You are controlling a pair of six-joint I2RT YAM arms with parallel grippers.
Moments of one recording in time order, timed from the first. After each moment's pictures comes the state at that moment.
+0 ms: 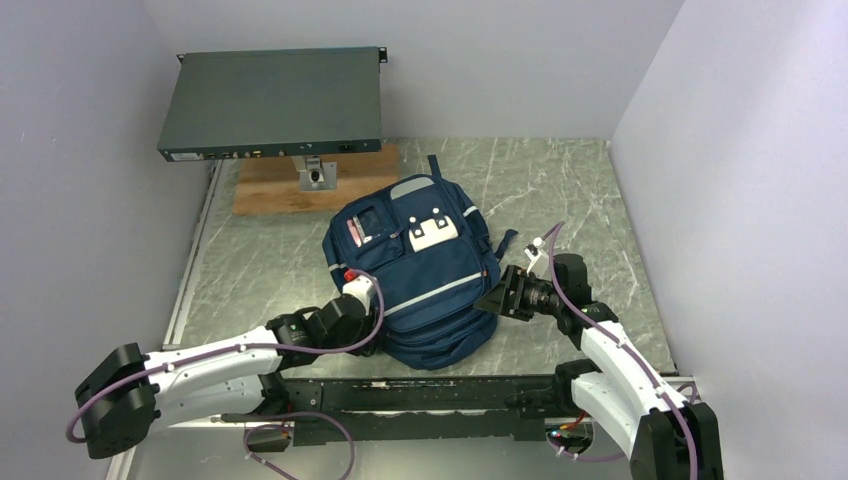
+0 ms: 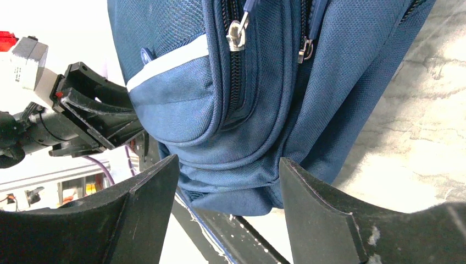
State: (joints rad) left arm -1.01 0.94 0.38 -0.27 -0.16 -0.67; right arm 0.19 0.83 0.33 -0.21 -0.69 0.58
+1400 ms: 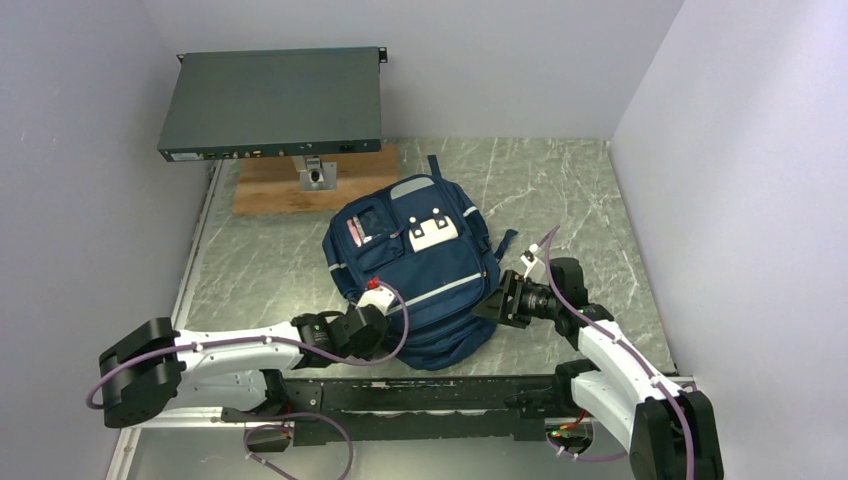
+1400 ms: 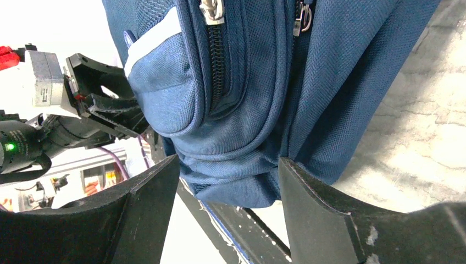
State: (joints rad) left arm -1.14 1.11 0.45 -0.33 -0.39 -0.50; right arm 0.19 0.88 0.29 -0.17 -0.75 0.62
